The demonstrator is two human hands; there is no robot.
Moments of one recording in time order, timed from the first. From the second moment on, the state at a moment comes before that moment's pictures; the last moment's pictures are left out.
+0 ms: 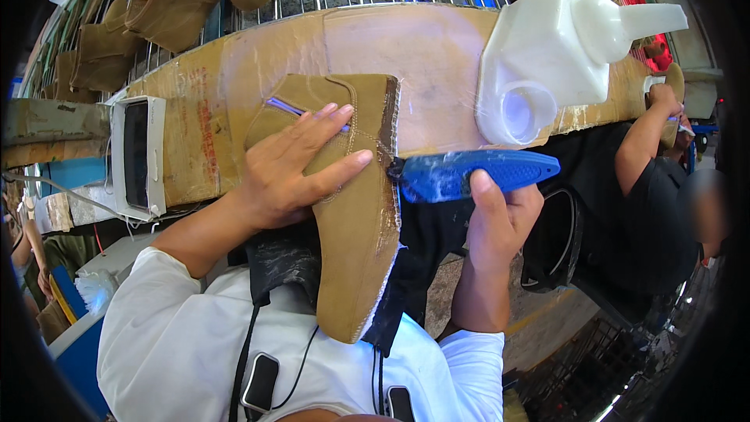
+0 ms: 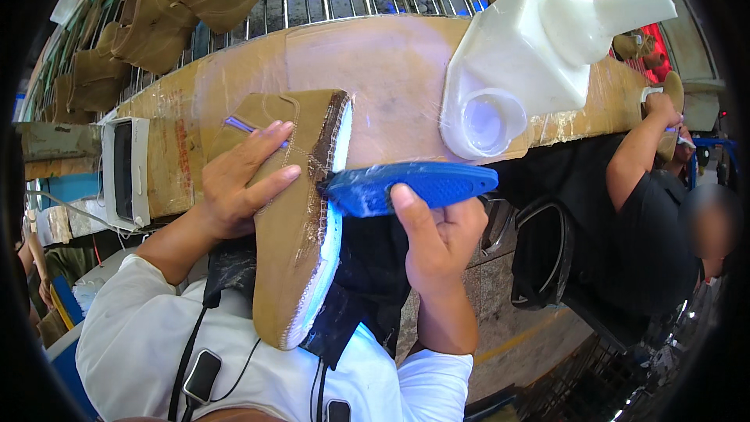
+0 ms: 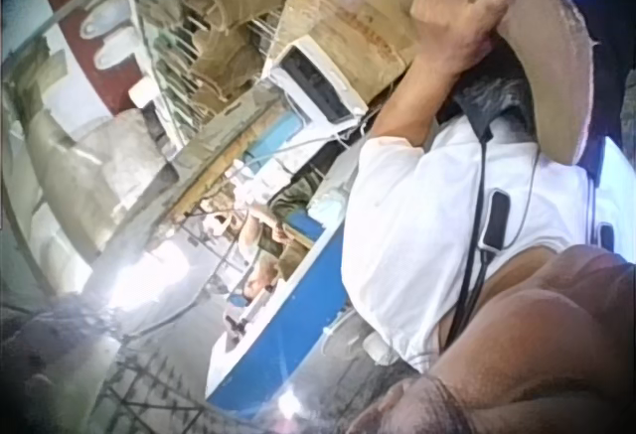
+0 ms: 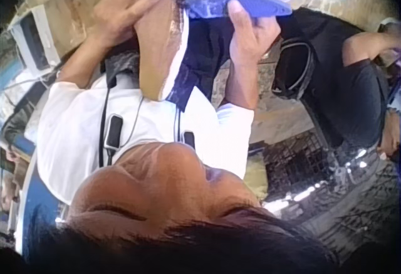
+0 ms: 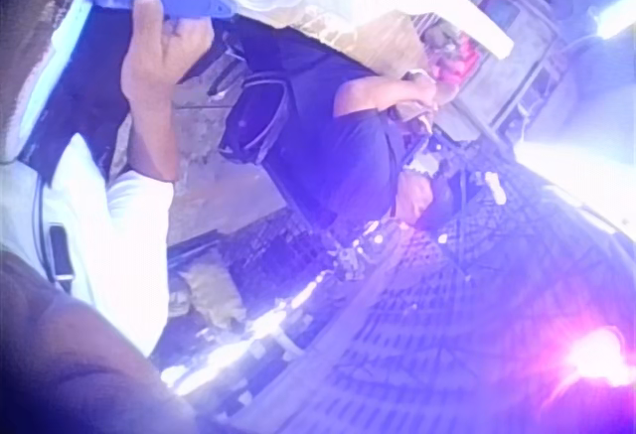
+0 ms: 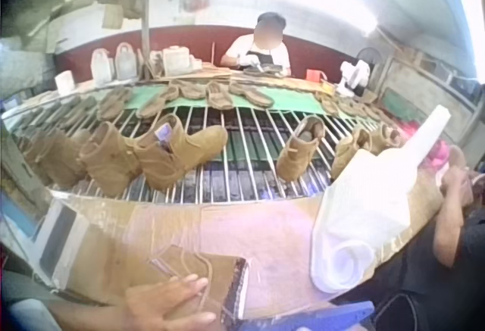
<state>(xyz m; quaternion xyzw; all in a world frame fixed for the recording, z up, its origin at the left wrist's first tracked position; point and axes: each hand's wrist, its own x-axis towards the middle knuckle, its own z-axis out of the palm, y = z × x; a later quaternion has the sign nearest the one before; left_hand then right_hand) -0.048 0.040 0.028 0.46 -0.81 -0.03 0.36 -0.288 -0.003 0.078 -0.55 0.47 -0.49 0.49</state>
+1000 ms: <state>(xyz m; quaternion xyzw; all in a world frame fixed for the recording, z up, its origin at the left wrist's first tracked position) -0.050 0.021 0.056 0.48 -0.83 -0.03 0.27 -0.301 0.021 0.120 -0.60 0.38 -0.57 0.42</state>
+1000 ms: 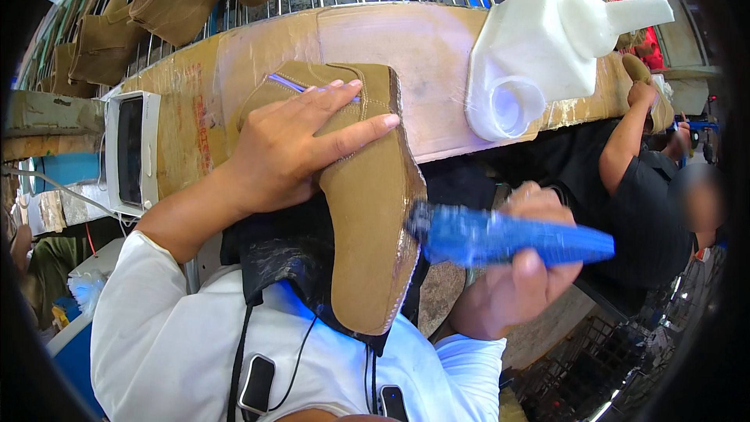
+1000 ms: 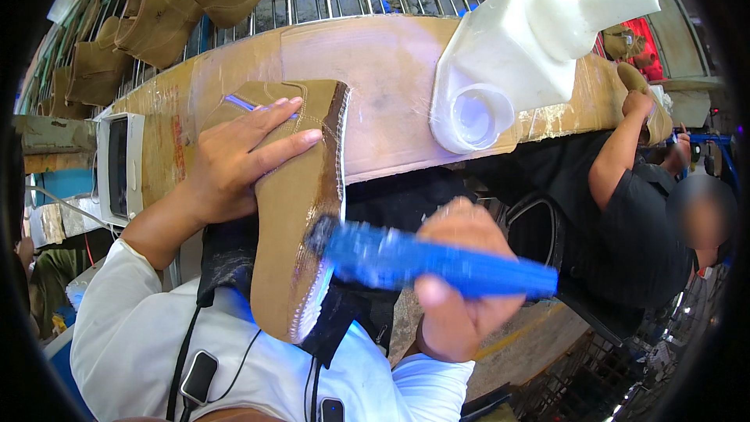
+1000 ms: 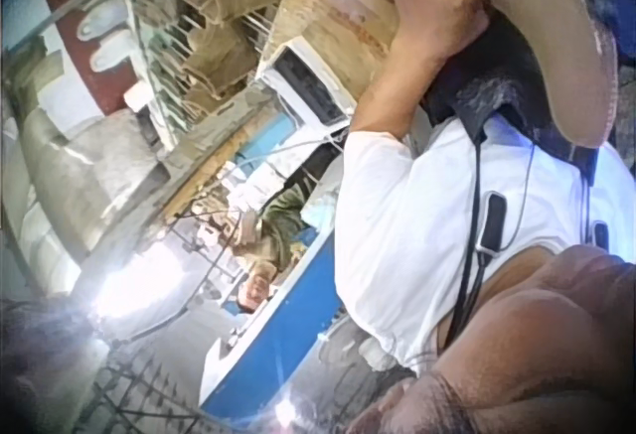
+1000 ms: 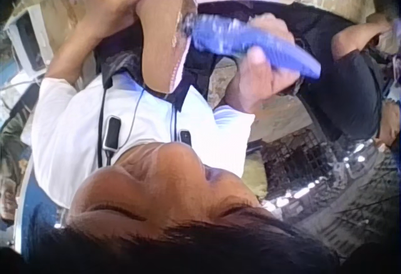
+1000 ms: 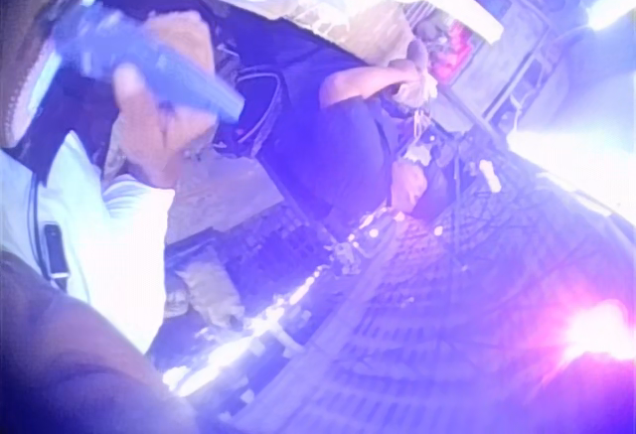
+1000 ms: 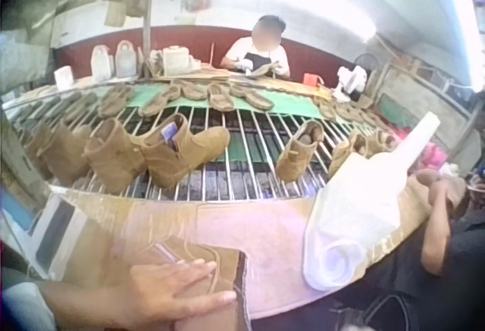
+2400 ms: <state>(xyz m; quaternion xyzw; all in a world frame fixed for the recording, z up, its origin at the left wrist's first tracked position) -0.073 -0.027 0.111 0.54 -0.77 -0.20 0.28 -0.322 0.000 0.145 -0.70 0.33 -0.62 0.11</state>
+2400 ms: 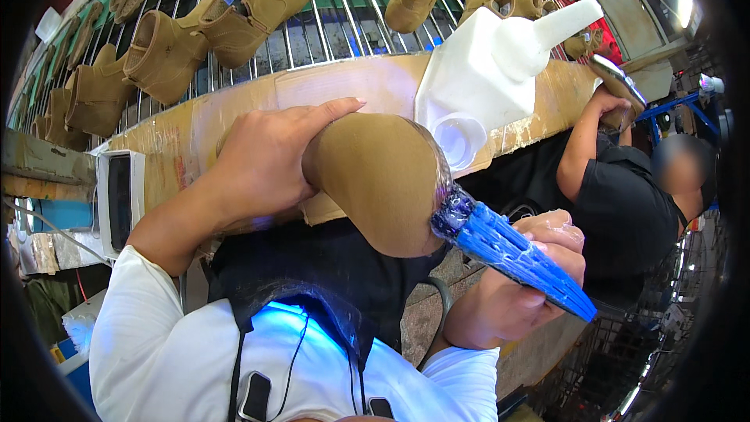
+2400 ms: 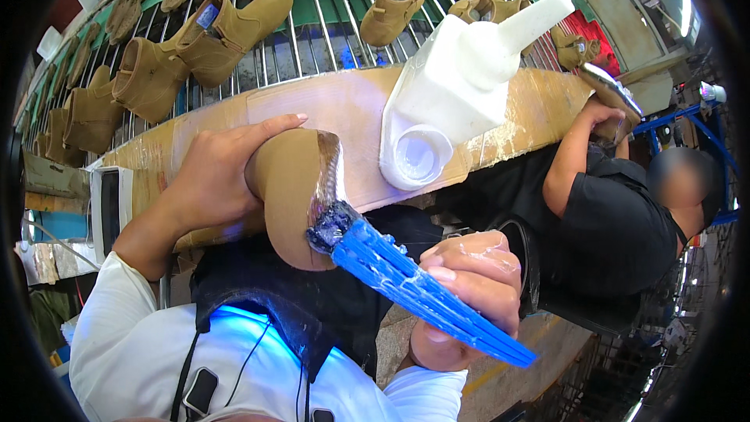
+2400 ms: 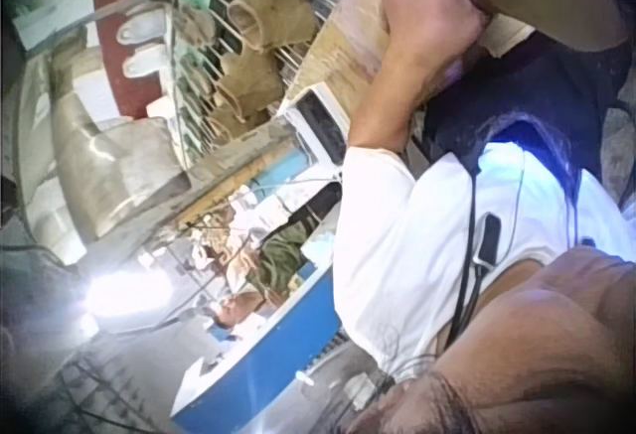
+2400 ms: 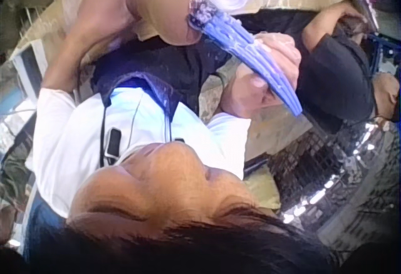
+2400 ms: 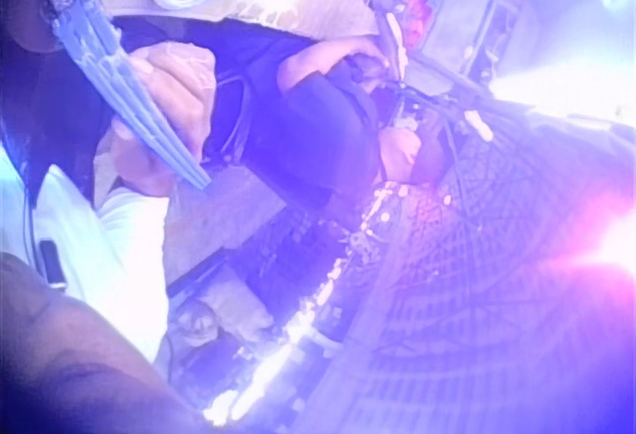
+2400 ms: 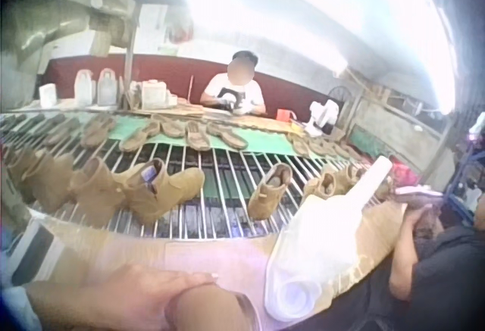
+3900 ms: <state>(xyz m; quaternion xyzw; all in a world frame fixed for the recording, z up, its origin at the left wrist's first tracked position) -0.056 0.002 0.068 0.41 -0.66 -0.59 0.23 -0.317 -0.076 0.095 -0.44 0.34 -0.64 0.53</state>
